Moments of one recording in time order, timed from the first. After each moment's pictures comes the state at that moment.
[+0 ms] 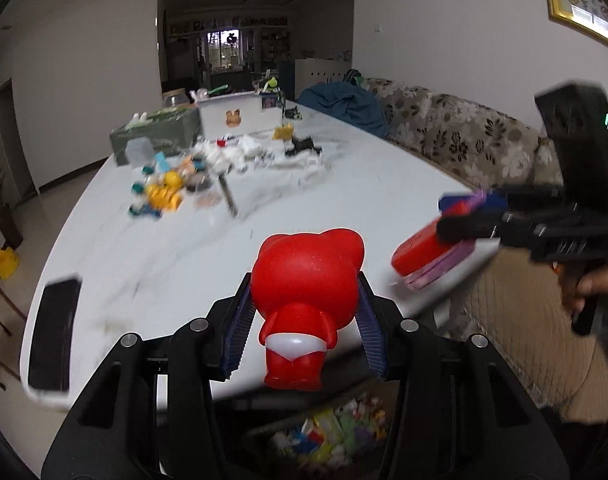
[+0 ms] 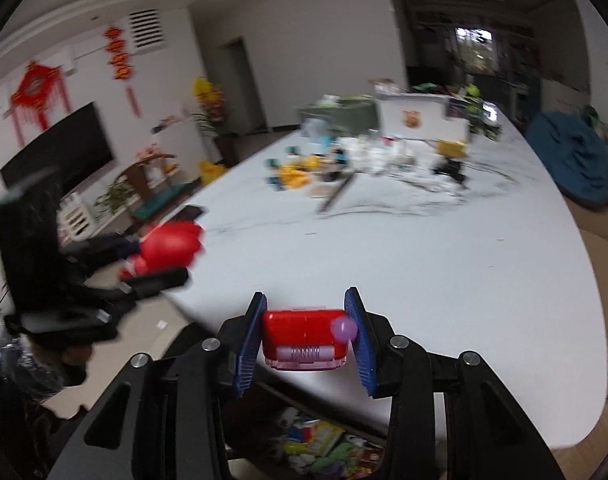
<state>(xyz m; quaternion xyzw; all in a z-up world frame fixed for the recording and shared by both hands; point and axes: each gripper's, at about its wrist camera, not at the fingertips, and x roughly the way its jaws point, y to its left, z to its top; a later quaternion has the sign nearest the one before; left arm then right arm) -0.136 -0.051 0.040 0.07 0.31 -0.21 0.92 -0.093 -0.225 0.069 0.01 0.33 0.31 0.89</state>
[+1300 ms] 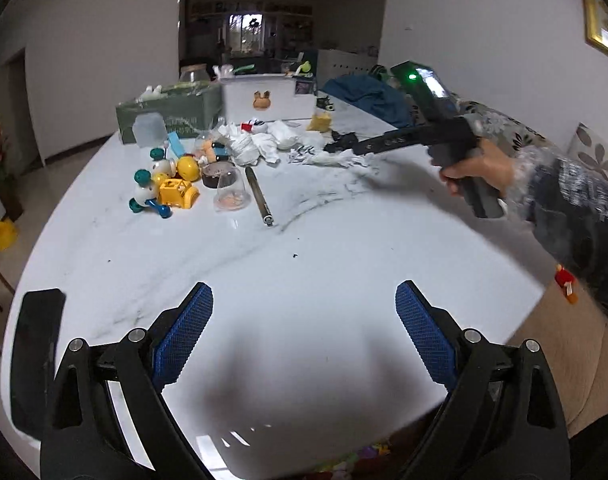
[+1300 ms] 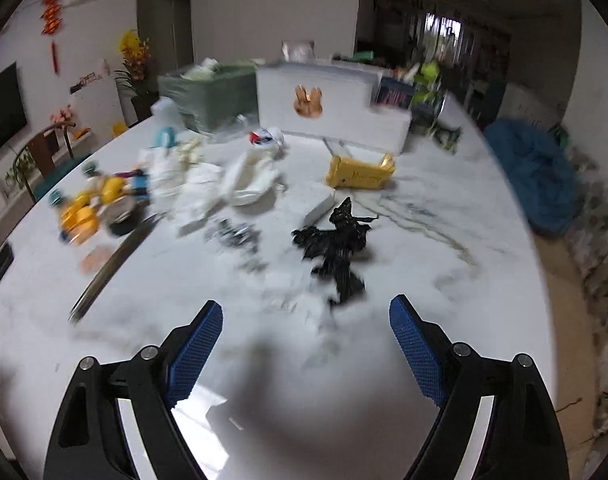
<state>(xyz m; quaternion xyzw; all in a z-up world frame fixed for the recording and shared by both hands) -0.032 -0.030 0.020 0.02 0.34 -0.18 0.92 0.259 -0.256 0.012 -0.06 0.41 0.19 0.89</state>
